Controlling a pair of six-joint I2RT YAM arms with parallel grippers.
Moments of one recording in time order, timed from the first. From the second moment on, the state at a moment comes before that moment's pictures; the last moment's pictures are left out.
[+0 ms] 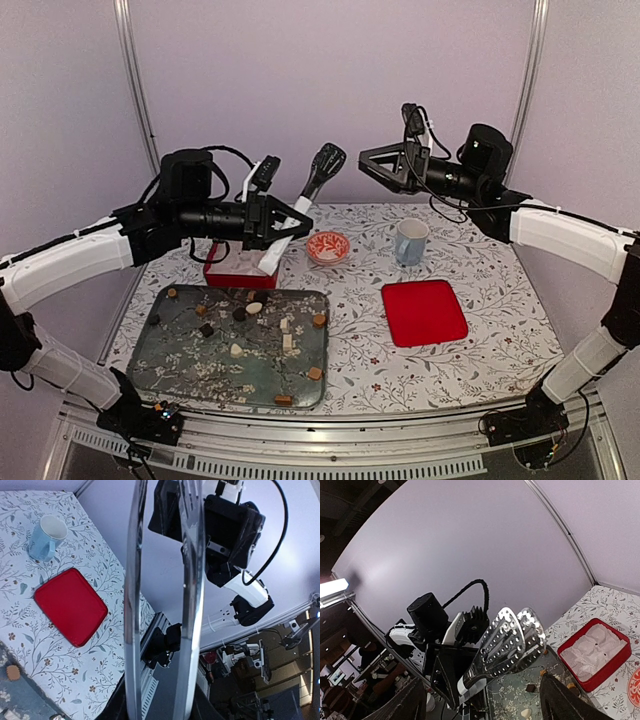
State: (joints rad) left arm -0.74 1.36 1.14 -0.01 0.67 -0.82; right arm 0.60 1.55 1.27 0.48 -0.81 0.80
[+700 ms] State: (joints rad) left arm -0.77 1.01 1.12 -0.94 0.27 -0.57; right arm 0.57 1.31 1.03 0.12 -0.80 0.70
